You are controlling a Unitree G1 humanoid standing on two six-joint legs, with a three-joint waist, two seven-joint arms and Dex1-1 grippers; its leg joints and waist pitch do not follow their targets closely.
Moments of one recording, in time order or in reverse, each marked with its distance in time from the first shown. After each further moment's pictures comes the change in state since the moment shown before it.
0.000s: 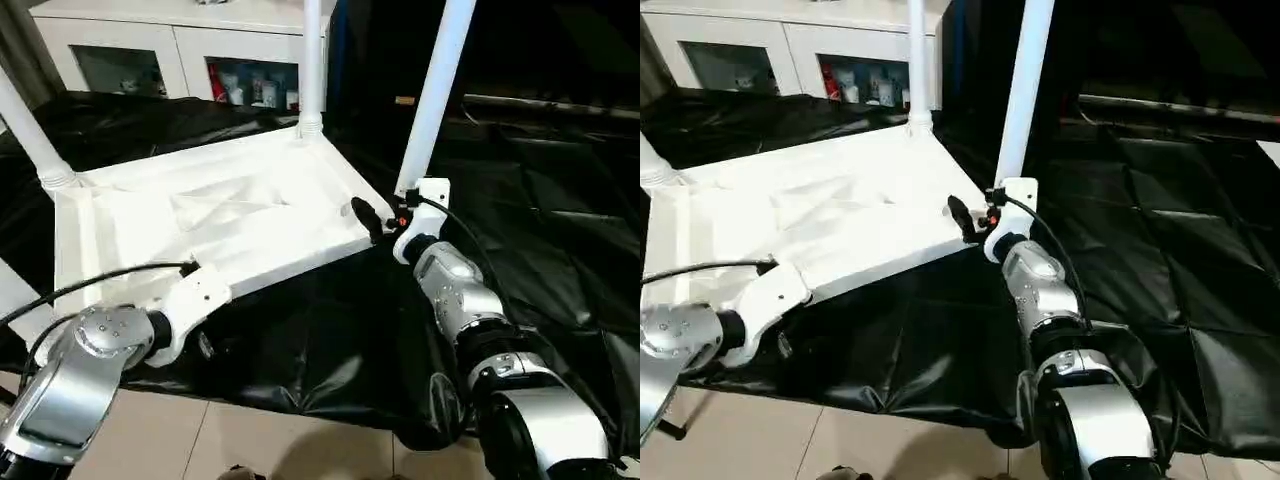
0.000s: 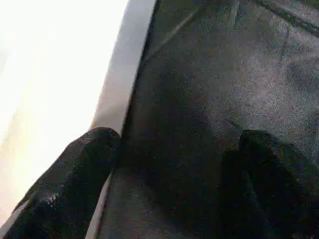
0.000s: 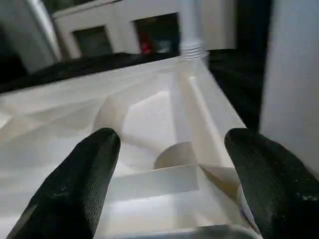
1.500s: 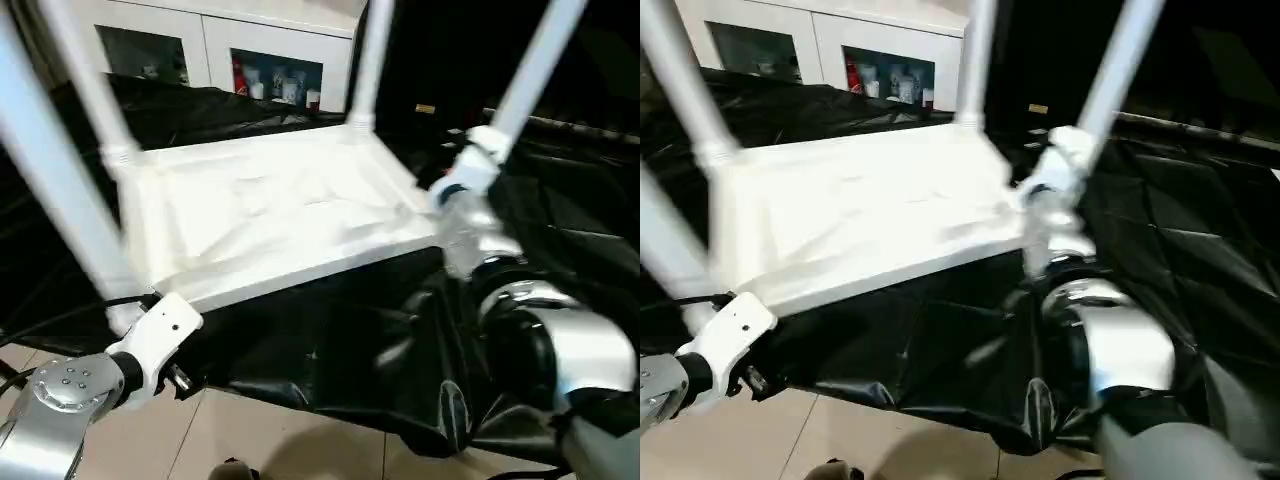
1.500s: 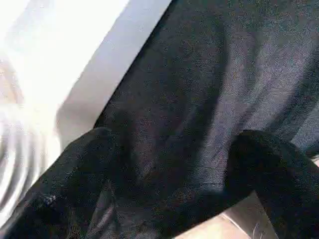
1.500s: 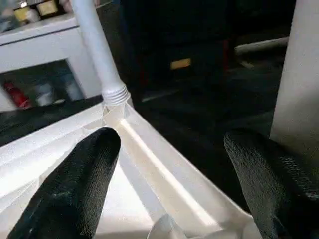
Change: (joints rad) left arm 0.218 0.017 0.112 -0.198 -0.069 0.113 0.151; right arm -0.322 -0.108 -0.252 0.356 0.017 -0.062 -0.523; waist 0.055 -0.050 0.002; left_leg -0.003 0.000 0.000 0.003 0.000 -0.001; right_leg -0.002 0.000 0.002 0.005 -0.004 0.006
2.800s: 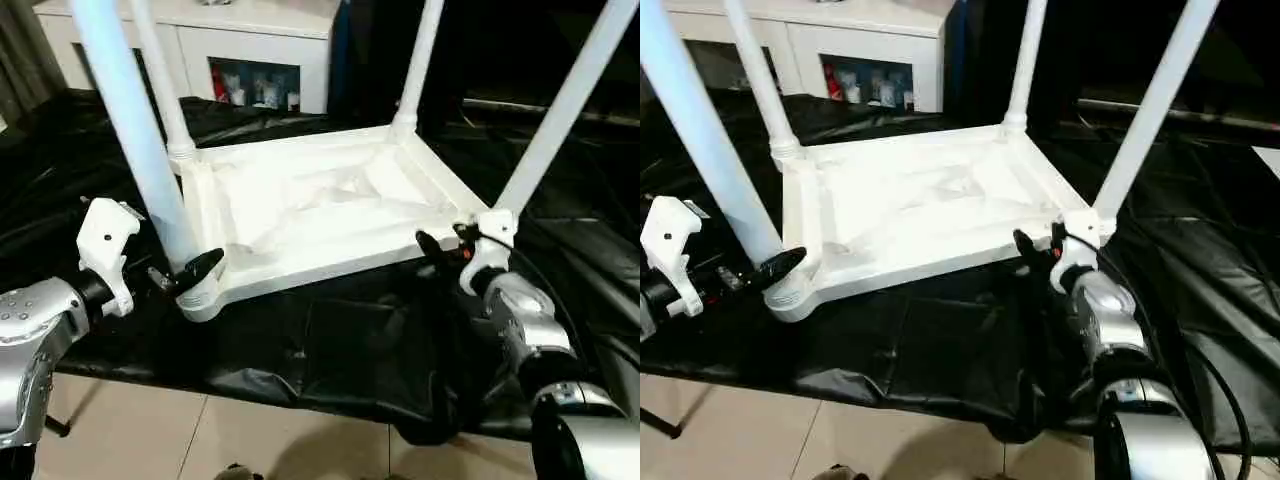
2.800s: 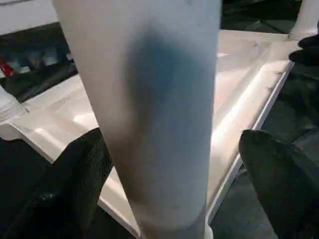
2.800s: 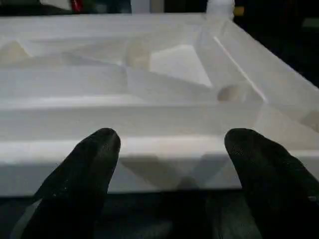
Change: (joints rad) left arm -0.237 -0.108 0.282 0.319 -0.327 -0.419 -0.086; right arm 0.480 -0.073 0.169 -0.327 -0.113 -0.017 0.507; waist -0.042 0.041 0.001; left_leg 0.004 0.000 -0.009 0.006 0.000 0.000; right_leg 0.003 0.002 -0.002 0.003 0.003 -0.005
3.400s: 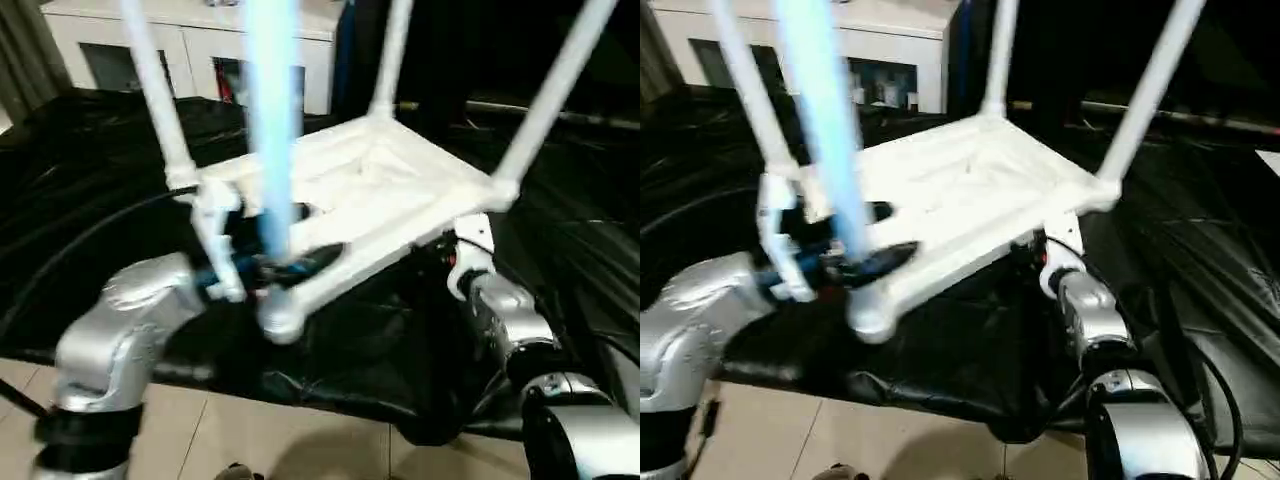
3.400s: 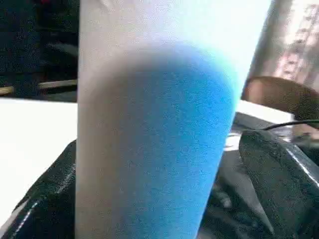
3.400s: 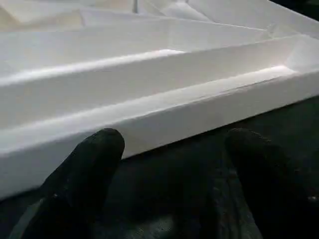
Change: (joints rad) left arm -0.205 -0.246 -0.248 -0.094 -0.234 0.156 -0.073; right arm -0.064 0.030 0.047 0.050 -0.077 0.082 -0.106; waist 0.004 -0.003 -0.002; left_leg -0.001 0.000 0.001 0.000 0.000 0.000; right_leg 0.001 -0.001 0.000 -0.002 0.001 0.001
